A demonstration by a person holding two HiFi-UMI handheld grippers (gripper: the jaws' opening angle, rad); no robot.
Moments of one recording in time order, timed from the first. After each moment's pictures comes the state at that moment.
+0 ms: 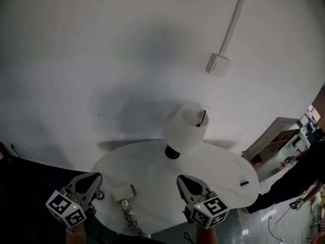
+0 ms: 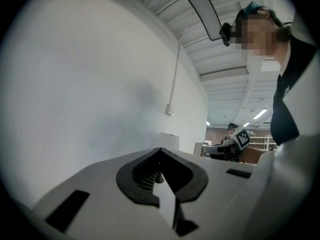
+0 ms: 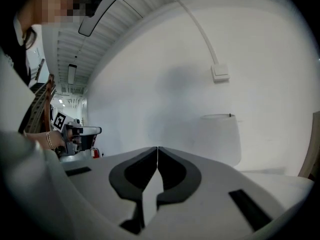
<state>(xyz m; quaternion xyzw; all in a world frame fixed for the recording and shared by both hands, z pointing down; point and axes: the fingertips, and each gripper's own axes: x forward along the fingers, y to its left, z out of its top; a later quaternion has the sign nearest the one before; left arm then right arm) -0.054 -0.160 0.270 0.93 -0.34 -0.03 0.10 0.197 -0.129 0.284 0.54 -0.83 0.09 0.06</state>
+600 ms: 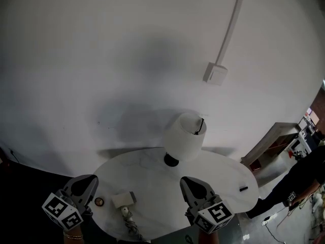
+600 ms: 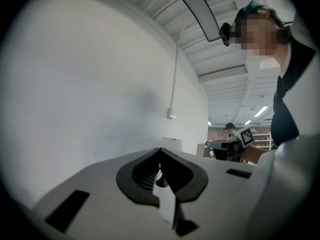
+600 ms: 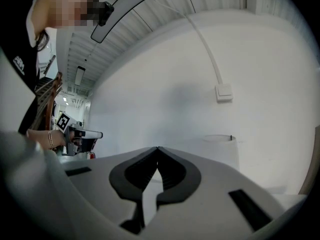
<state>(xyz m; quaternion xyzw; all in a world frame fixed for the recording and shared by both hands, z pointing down) -0.065 -0.168 0.246 0.93 -0.36 -0.04 0.08 0.197 -0.128 0.233 0.54 -0.84 0.01 0.02</state>
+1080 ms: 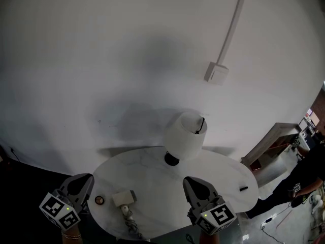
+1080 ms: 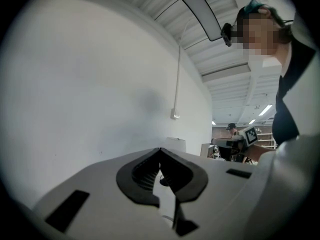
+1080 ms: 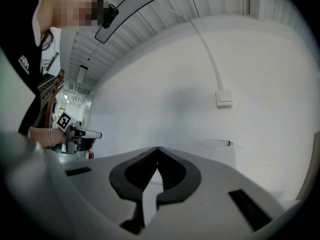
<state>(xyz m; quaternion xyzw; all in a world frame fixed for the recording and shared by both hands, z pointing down) -0.081 -0.164 0.248 0.92 -0.38 -0.04 0.08 0.194 -0.116 0.223 0.54 -0.84 -0.02 0.02</state>
